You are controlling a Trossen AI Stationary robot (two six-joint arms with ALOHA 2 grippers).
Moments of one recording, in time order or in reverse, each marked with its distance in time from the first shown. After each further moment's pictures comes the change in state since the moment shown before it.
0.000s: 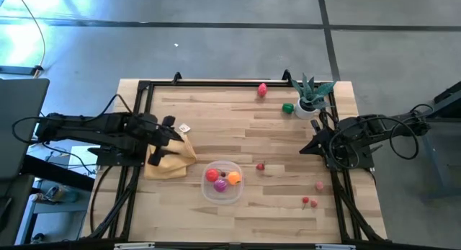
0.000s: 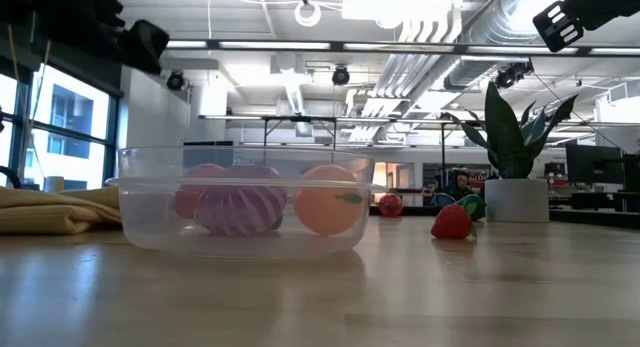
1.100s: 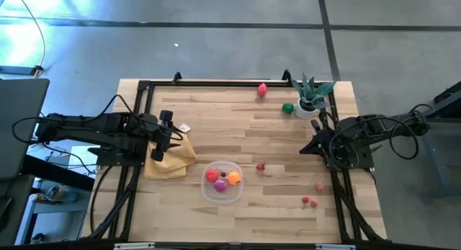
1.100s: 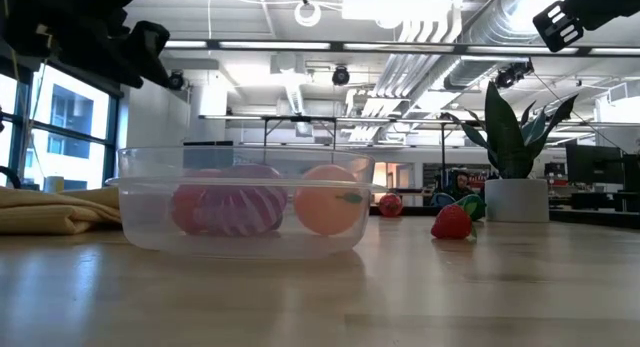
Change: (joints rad) left arm 0.000 -0.001 0.001 -0.032 -0.205 0.140; right arm 0.000 0.000 0.000 0.000 0.000 0.000
